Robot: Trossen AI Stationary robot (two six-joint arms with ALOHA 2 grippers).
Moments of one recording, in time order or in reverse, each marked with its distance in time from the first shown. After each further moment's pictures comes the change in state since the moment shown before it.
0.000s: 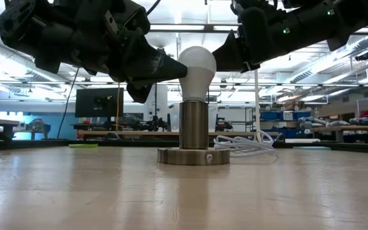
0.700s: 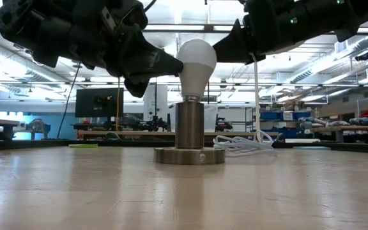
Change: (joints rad) left arm 0.002 -0.063 -0.005 -0.075 -0.004 0.026; right arm 0.032 -0.045 0.000 -0.031 0.054 -0.019
